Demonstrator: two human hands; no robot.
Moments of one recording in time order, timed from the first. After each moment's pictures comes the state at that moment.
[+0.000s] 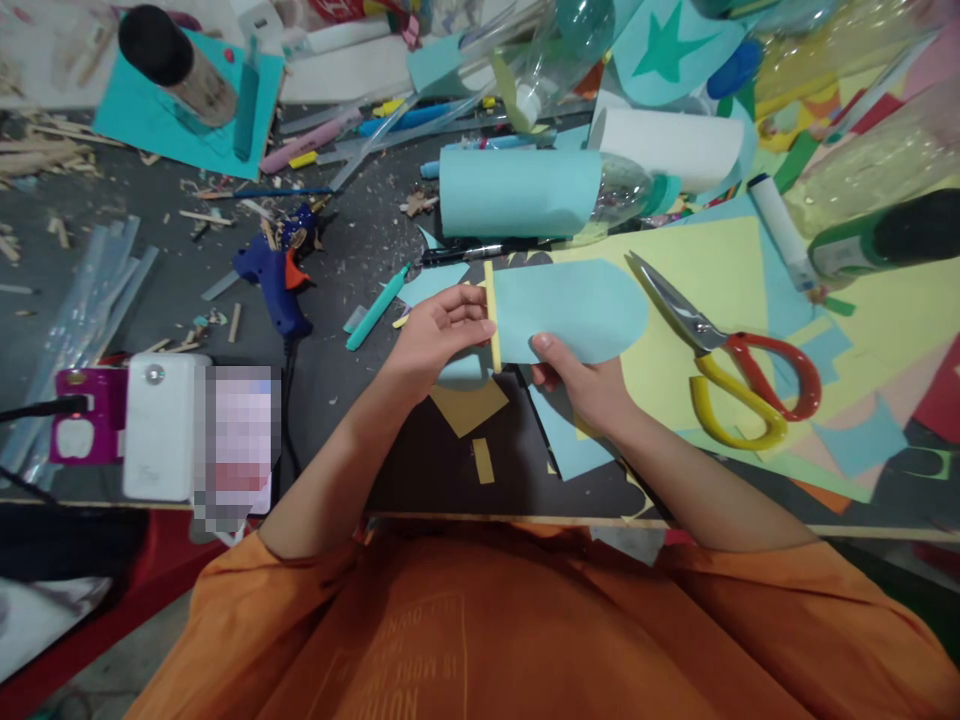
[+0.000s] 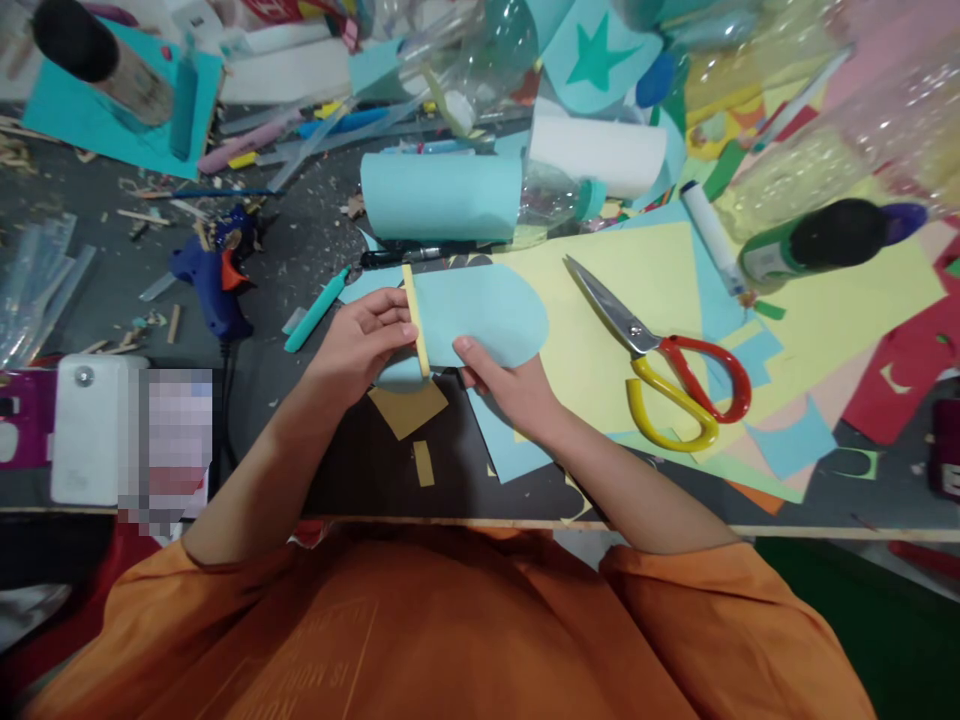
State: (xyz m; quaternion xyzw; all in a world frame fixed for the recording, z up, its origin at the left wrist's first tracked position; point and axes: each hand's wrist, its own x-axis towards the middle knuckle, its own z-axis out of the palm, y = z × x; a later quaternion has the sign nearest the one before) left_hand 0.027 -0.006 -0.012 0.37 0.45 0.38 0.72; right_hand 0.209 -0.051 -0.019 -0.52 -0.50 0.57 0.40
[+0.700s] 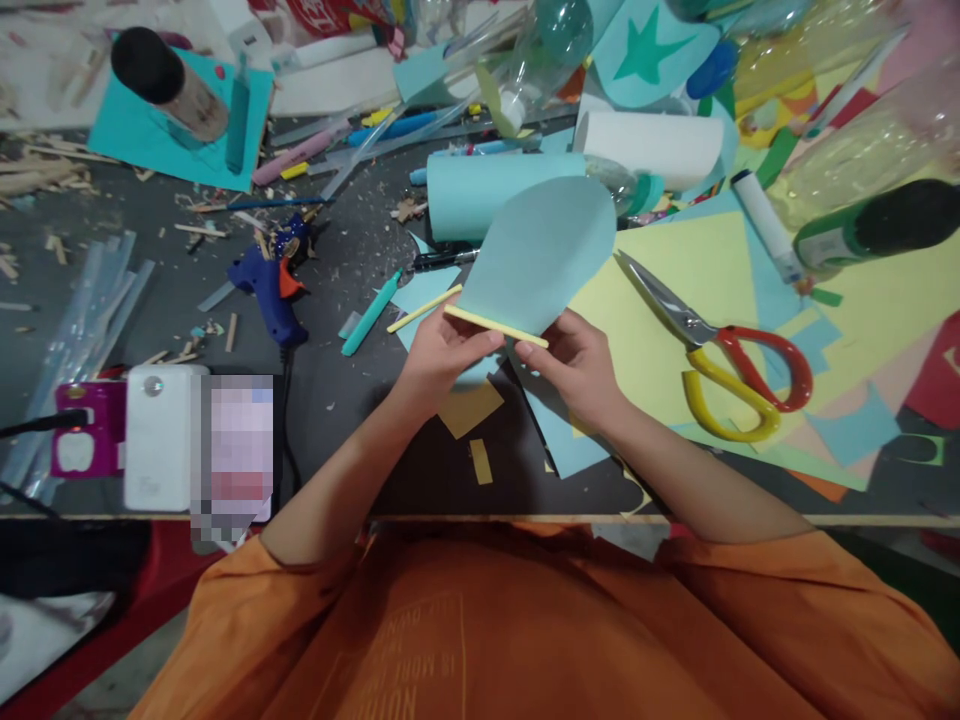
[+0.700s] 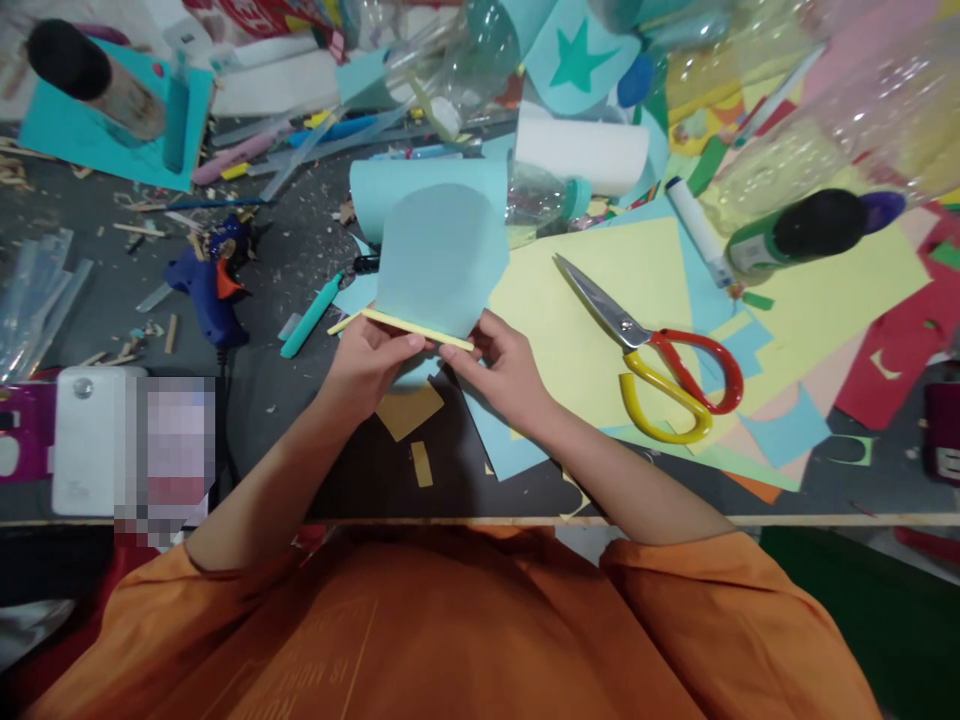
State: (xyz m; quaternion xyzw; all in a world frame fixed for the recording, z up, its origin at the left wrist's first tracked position) left_hand 0.042 -0.019 -0.024 0.37 0.43 0.44 0.69; right_hand 0.204 -0.046 -0.028 -0.49 -0.48 0.55 0.47
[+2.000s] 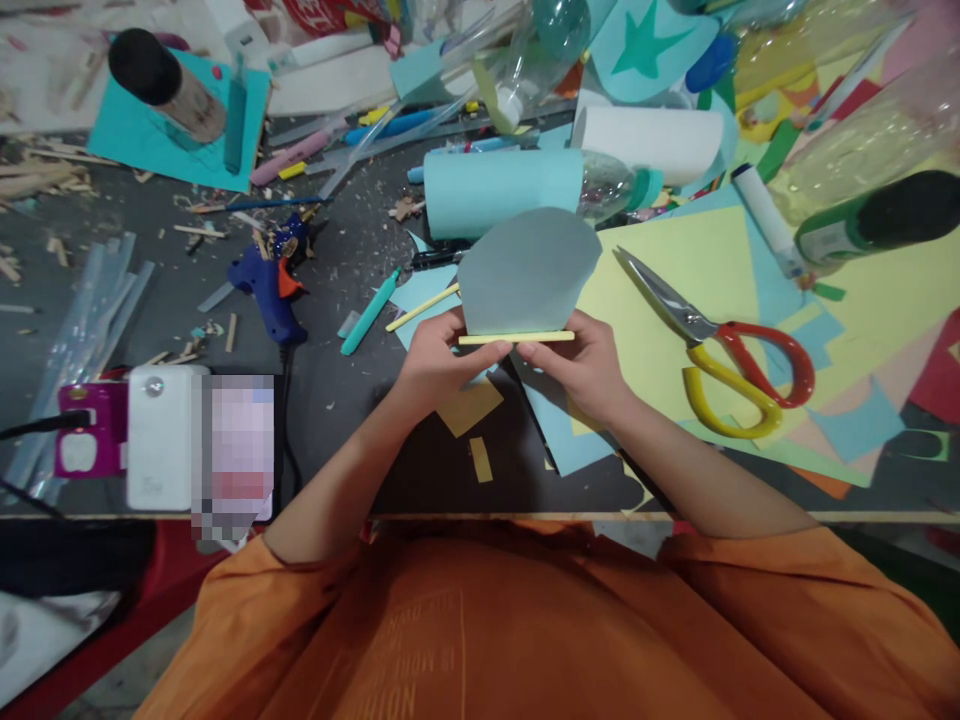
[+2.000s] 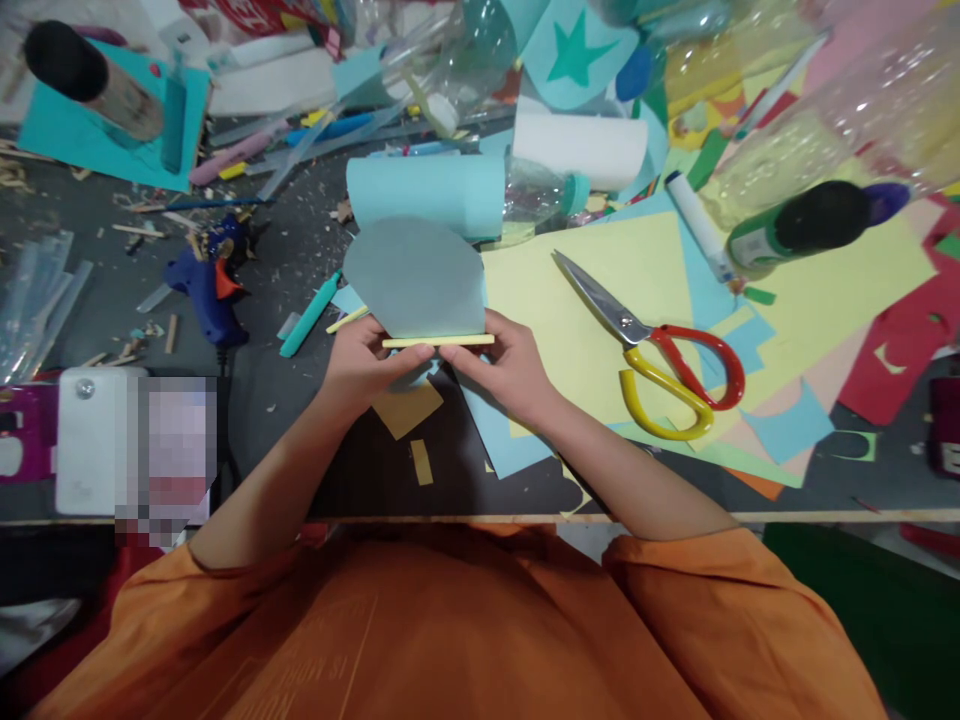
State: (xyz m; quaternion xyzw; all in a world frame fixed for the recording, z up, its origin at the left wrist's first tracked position) left_hand 0.034 -0.019 -0.021 0.54 0.48 0.36 0.59; right_hand 0.208 -0.042 -0.025 -0.49 -0.46 0.56 0.48
